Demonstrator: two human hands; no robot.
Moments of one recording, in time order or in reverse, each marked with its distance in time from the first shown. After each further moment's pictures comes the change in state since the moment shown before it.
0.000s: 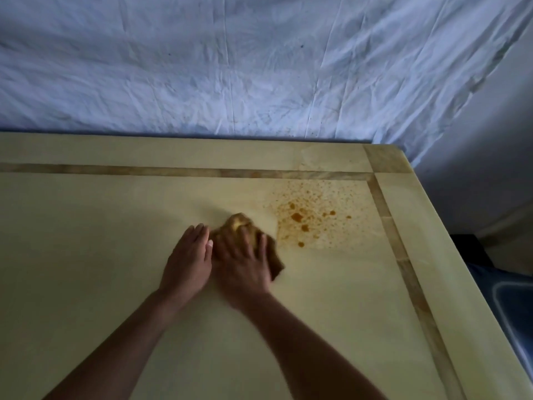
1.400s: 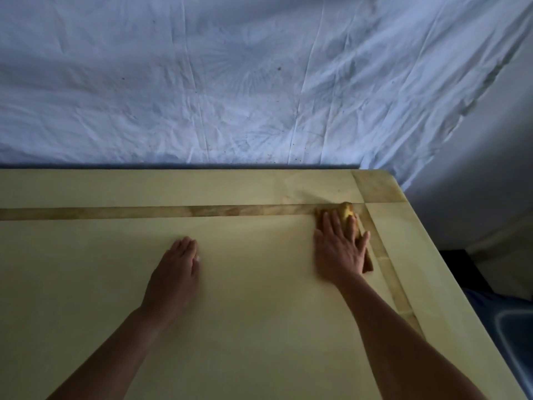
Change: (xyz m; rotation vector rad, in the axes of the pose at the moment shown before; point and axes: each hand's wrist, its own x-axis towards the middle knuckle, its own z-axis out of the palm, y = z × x) left_hand 0.092 0.021 0.018 0.043 -0.080 0.046; right_hand 0.050 0.226 -0.045 0.097 0.060 0.660
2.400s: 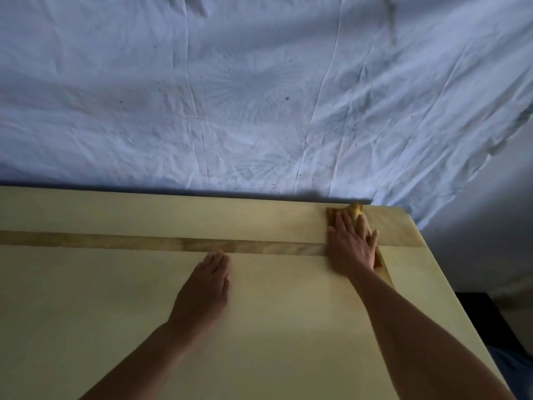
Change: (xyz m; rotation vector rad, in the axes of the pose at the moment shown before) left_hand 0.058 0.048 0.026 0.076 -0.063 0.099; right_hand 0.118 0.007 -0.020 -0.003 0.042 -0.042
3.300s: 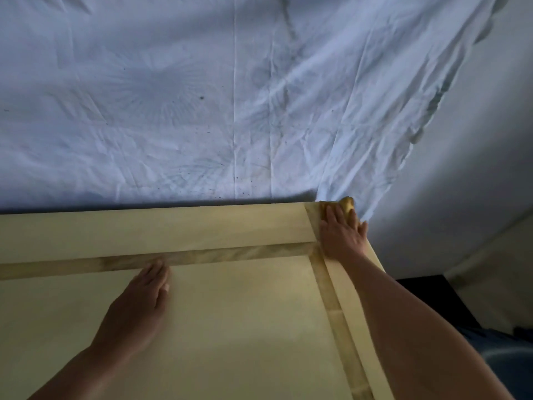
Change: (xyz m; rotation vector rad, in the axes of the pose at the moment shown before) left_hand 0.012 0.030 0.005 -0.052 0.043 -0.069; right_hand 0.040 0.105 -0.027 0.006 -0.011 0.115
